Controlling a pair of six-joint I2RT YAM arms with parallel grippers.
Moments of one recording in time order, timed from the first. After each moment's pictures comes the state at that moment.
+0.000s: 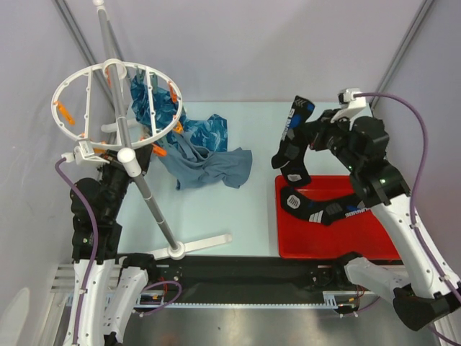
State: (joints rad) left arm -0.06 0.54 0.86 -0.24 0.13 -0.80; right arm 0.39 1.02 1.26 -0.36 -0.07 0.27
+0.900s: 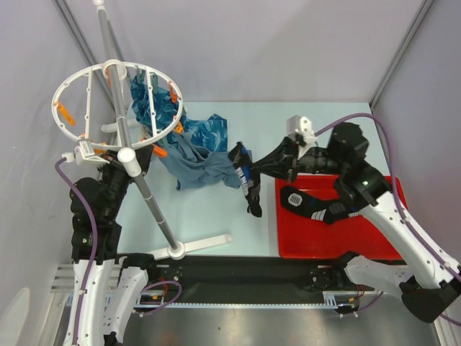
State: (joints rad) left arm -0.06 0.54 0.87 -0.26 0.14 -0.81; right arm 0.56 1.02 1.24 -0.21 -0.87 -0.06
